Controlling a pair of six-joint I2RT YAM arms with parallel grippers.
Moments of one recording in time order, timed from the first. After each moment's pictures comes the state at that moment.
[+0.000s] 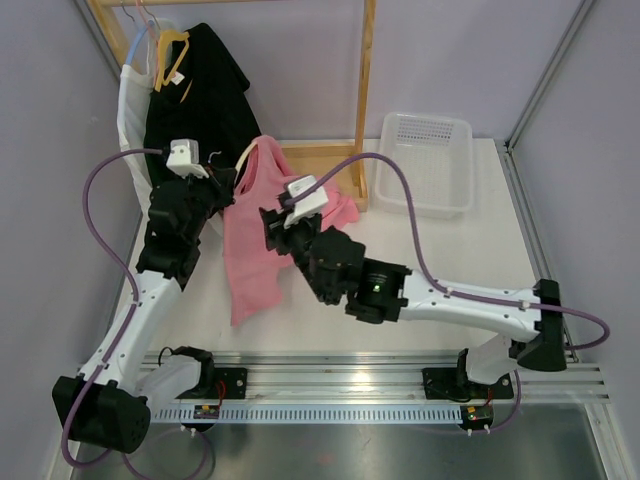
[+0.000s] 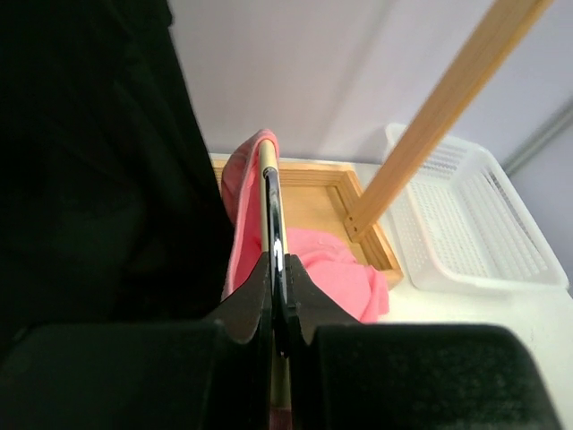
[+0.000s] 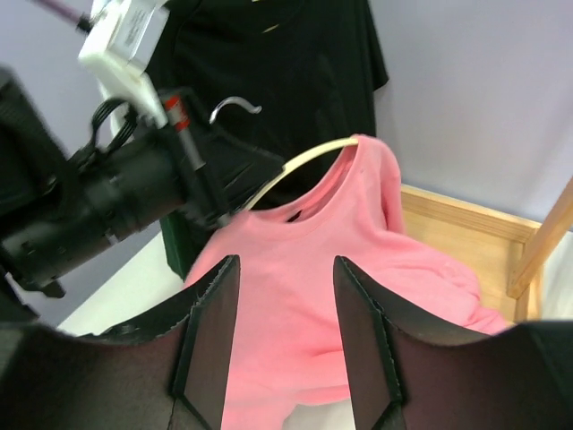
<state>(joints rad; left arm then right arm) -0.20 1.00 0.91 0.09 0.04 -0.33 1.35 1.54 1.47 0.19 0.82 -0.02</state>
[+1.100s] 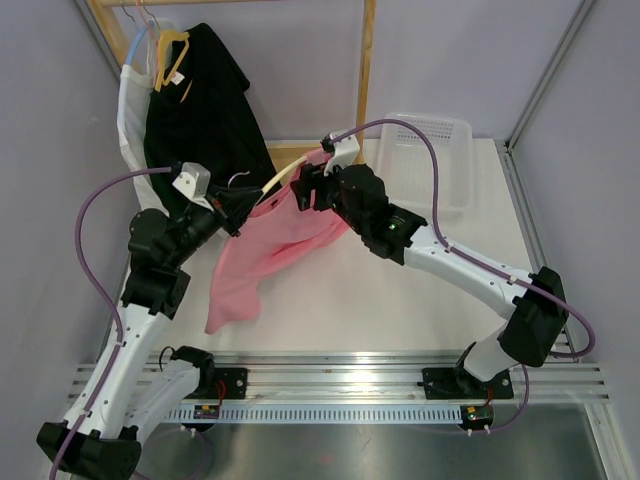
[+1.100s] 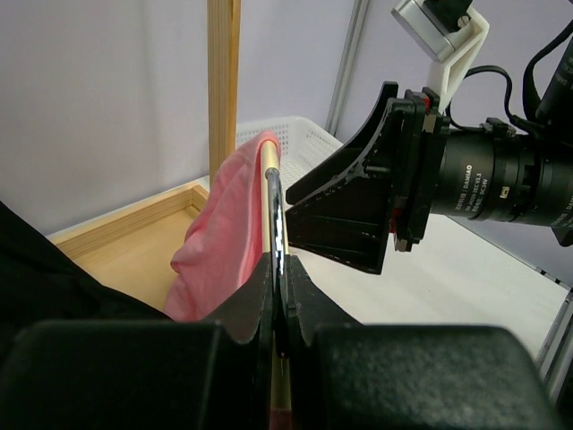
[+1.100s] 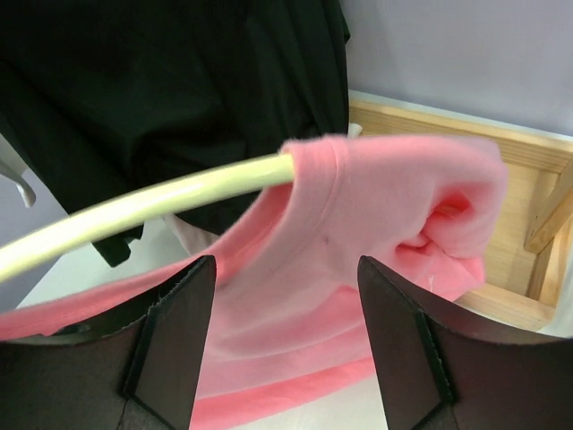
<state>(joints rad) -0.27 0.79 0.87 0.10 0.49 -0.23 0.87 1.54 1.37 0.03 0.28 0.27</state>
